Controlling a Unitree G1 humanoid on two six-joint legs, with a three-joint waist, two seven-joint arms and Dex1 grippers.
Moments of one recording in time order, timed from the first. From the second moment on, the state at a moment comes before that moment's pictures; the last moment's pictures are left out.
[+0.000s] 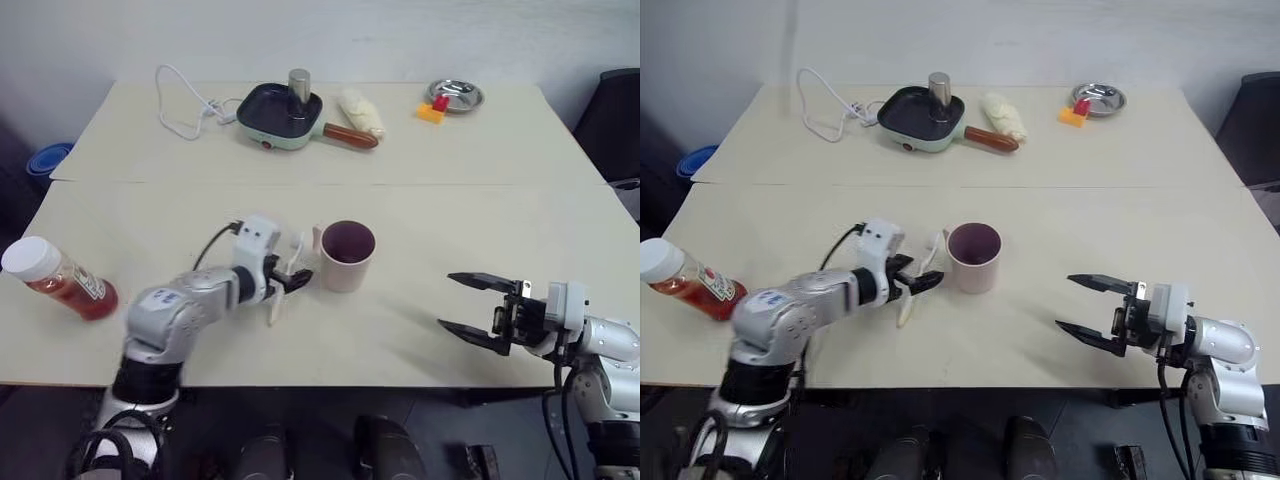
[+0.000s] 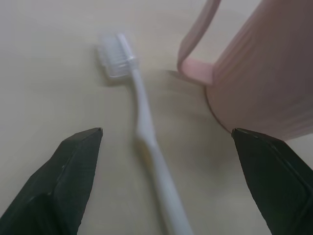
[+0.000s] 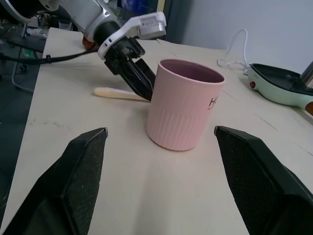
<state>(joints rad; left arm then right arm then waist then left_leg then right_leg) -0.53 0.41 -0.10 -0.26 -0.52 1.15 -0.16 -0.09 -0.65 -0.22 0.07 0.61 -0.26 1.40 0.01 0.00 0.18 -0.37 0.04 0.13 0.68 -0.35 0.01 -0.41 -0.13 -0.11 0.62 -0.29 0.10</state>
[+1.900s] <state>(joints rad) -0.64 0.04 0.08 0.35 -0.53 -0.05 -0.98 0.04 -0.41 -0.27 -0.09 0.57 -0.41 1.09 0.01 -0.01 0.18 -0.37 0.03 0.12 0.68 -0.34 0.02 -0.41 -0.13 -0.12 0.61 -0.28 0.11</state>
